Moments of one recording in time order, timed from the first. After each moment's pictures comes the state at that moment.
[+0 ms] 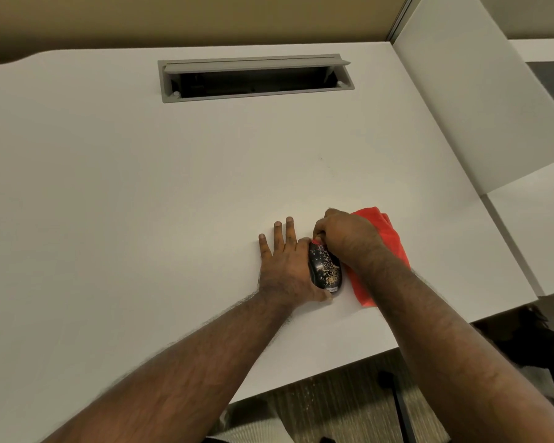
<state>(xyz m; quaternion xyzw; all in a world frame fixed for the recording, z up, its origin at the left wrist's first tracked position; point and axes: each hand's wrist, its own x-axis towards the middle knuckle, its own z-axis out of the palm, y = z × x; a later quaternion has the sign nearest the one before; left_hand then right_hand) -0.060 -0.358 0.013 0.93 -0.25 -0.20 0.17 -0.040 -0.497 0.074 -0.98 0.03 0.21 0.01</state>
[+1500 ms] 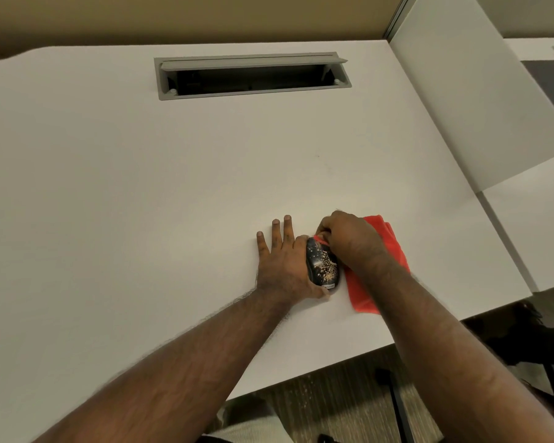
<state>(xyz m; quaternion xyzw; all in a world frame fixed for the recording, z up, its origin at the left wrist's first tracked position) -0.061 -0.357 0.017 0.93 -0.25 -0.21 0.15 -0.050 -0.504 0.068 -0.97 0.12 0.19 0.10</state>
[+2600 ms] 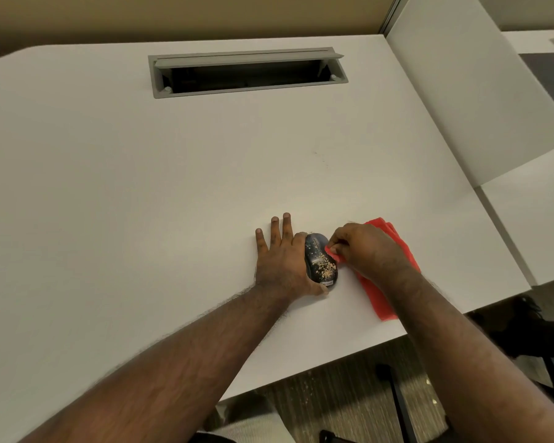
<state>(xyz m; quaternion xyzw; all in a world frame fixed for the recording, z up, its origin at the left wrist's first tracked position) -0.060 -0.359 0.019 0.93 -0.25 -0.22 0.14 -0.084 -0.525 0.076 -0.96 0.11 0.19 0.15</state>
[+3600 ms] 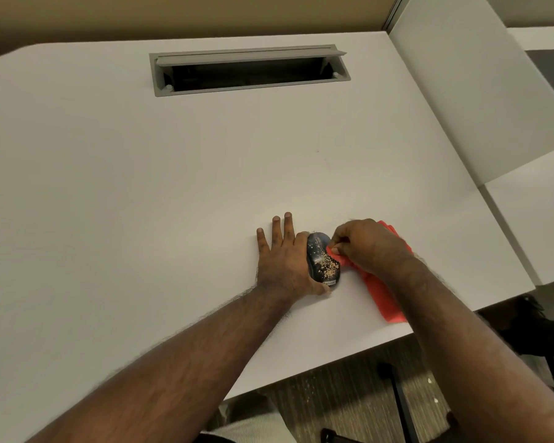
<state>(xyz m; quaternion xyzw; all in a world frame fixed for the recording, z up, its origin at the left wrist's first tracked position) -0.061 -0.358 0.015 0.93 -0.25 -0.21 0.14 -0.070 -0.526 0.079 -0.95 0.13 0.26 0.13</state>
